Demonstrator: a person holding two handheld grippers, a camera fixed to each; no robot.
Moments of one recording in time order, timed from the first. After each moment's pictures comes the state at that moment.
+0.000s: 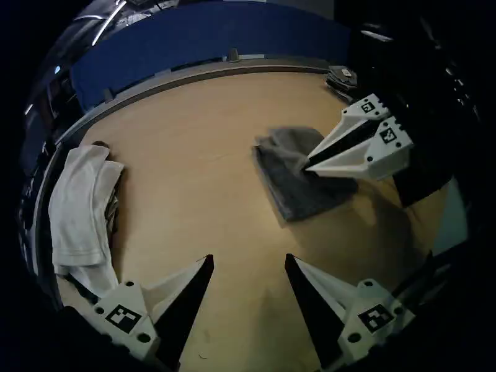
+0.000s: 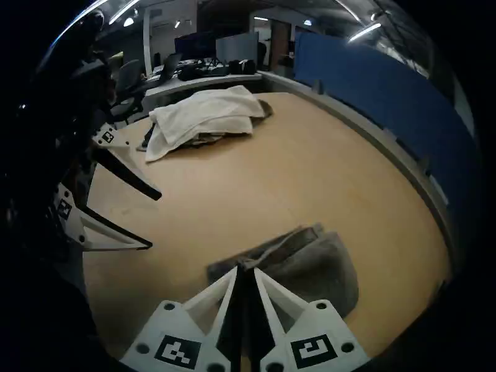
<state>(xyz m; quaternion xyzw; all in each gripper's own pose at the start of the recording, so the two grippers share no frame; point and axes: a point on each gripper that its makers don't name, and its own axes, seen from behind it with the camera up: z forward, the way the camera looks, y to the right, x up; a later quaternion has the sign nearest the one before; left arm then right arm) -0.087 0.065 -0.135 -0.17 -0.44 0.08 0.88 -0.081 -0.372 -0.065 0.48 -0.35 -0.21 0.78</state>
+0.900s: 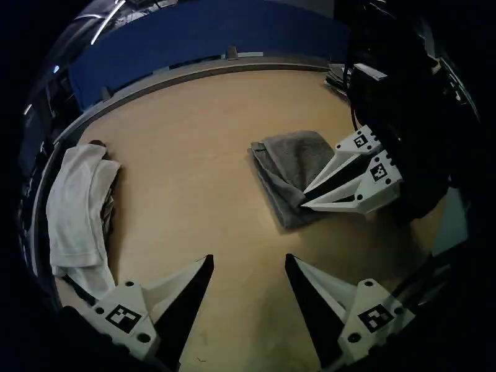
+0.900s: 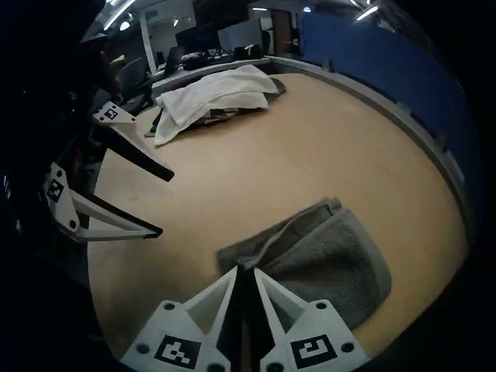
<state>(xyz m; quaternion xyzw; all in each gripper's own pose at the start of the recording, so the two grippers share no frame) -0.092 0.067 -0.133 -0.17 -0.44 0.07 0.88 -0.119 -0.375 -0.089 0.50 -0.39 -0.19 0.75</state>
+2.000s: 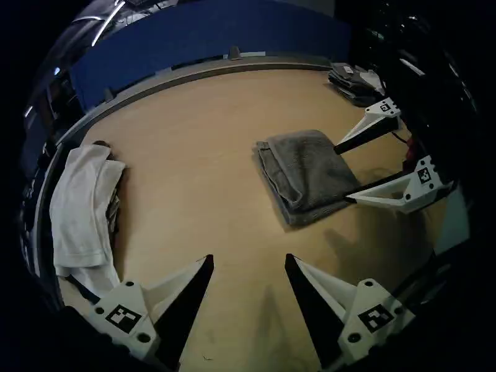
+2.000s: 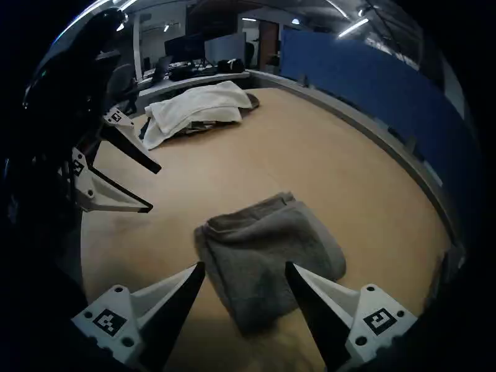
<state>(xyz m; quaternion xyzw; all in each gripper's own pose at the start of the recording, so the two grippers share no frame) -0.089 0.058 -0.133 -0.16 -0.44 0.08 0.88 -0.089 -0.314 -0.075 0.45 -0.35 -0.20 0.80</state>
